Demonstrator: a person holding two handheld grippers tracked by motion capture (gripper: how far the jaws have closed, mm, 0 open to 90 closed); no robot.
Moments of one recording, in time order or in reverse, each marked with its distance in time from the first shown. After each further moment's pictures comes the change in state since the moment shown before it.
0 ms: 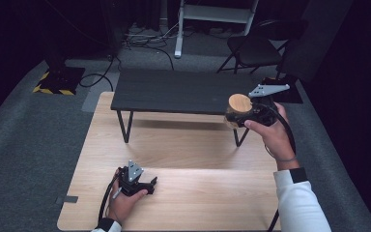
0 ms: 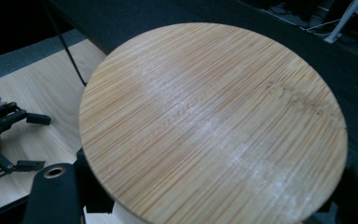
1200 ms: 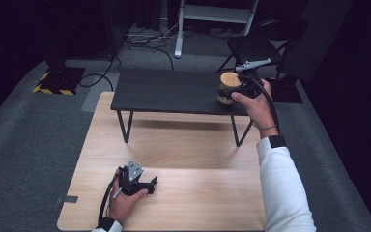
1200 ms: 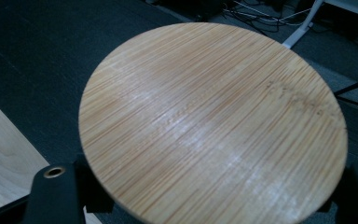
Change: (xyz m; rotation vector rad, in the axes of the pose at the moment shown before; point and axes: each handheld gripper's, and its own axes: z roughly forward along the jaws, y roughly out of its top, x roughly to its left) left arm 0.000 0.001 0.001 0.001 0.001 -0.002; right arm -0.038 0.048 0.063 0.039 -0.088 0.057
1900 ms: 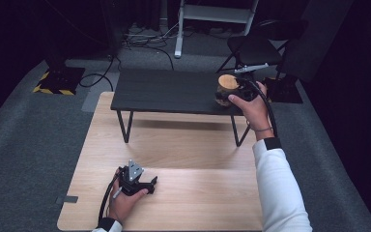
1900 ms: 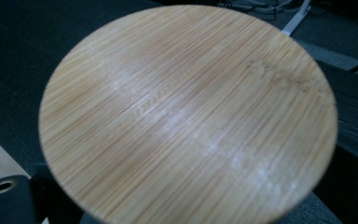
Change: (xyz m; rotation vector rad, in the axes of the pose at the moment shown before) left arm 0.000 0.000 0.000 0.000 0.001 -0.001; right arm -0.001 -0.016 0.016 -0.016 -0.006 0.110
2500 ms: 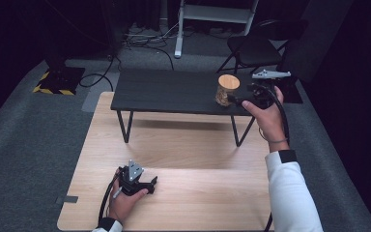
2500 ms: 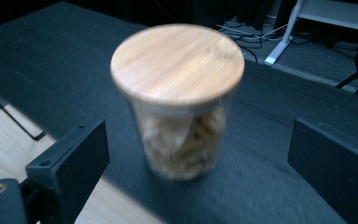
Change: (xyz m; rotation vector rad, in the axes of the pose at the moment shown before) left arm 0.000 0.000 0.000 0.000 -0.001 0.000; right arm 0.007 -0.039 -0.054 -0.116 -0.031 -0.005
